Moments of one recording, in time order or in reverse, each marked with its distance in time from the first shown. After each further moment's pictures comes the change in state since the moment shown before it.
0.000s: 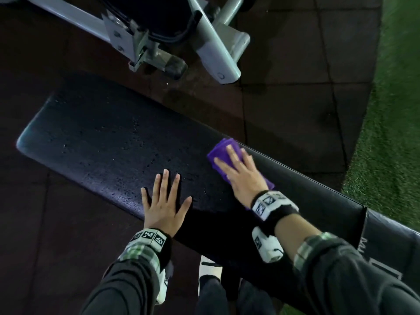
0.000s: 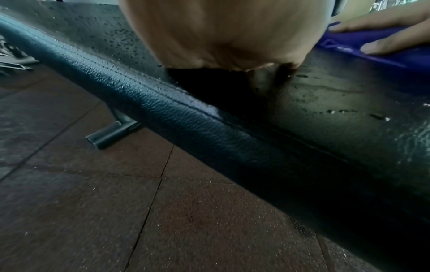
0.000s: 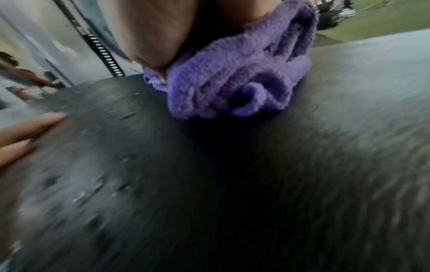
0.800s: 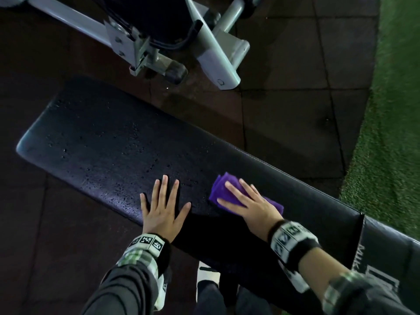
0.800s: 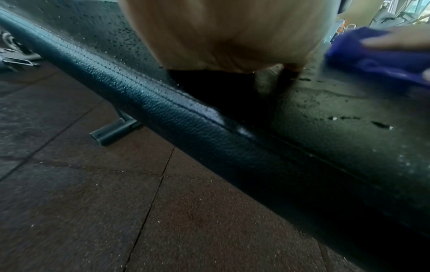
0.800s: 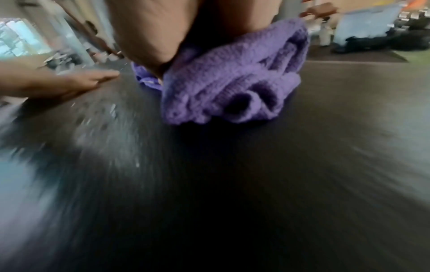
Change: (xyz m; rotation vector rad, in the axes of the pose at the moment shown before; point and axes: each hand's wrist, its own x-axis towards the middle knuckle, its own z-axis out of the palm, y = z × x) left_hand 0.001 -0.001 -0.001 -0.012 -0.010 -0.010; right_hand -0.060 0.010 0.016 -0.089 -0.142 -0.231
